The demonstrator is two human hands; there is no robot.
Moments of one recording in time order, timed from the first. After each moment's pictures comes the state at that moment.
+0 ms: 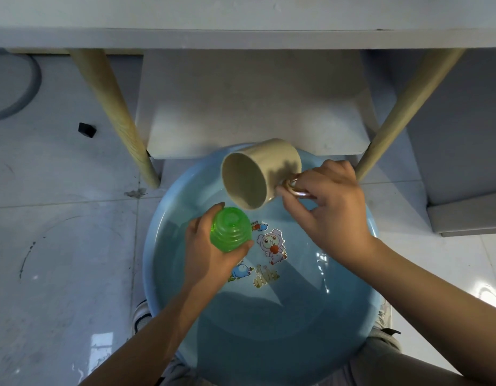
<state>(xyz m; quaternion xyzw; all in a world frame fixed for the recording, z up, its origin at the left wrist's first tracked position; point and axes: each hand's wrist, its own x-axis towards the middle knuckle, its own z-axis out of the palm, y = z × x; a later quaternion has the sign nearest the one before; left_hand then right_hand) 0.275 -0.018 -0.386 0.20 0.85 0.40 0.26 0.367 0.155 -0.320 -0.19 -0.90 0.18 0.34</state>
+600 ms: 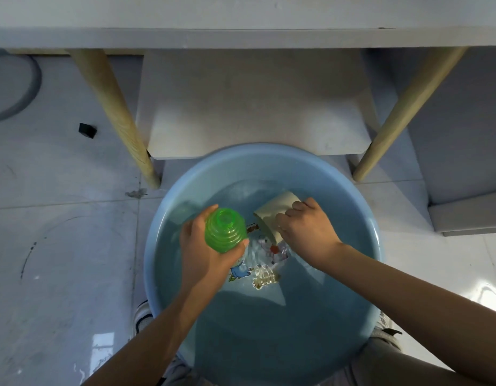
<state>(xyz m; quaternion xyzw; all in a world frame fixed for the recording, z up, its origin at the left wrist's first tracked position) 0.276 -0.025 -0.387 0.18 0.85 0.43 0.24 0.379 0.151 -0.405 -0.13 -0.99 0.03 -0.02</state>
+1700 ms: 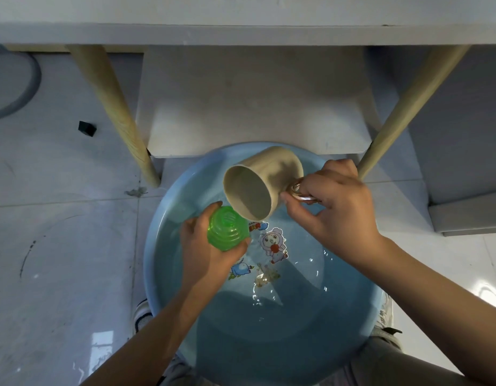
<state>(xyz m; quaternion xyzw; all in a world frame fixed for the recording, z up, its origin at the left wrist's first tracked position) 0.276 -0.019 -0.382 0.17 0.87 0.40 0.24 0.374 0.158 -0.318 -0.16 -0.91 0.21 0.32</state>
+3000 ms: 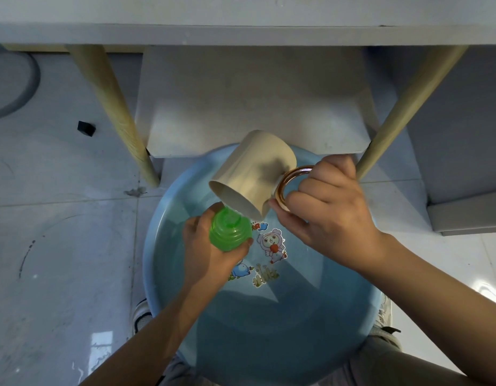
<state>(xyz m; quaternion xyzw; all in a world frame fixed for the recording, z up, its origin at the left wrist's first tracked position) 0.277 -0.017 -0.383 0.20 0.86 0.40 0.24 0.367 0.155 -0.304 0.00 -0.92 0.09 0.39</state>
